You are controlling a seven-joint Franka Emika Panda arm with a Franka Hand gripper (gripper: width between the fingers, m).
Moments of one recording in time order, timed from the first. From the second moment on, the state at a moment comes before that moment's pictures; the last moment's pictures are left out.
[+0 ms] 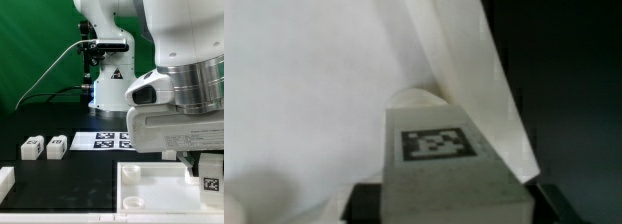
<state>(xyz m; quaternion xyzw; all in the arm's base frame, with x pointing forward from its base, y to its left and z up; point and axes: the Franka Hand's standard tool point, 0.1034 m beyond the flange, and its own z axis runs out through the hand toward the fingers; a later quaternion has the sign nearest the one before) 0.635 0.111 0.076 -0.95 0.28 0.04 0.11</state>
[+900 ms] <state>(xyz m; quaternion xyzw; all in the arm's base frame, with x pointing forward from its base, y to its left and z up) 0.627 0.124 0.073 -0.77 0.62 0.07 0.12</state>
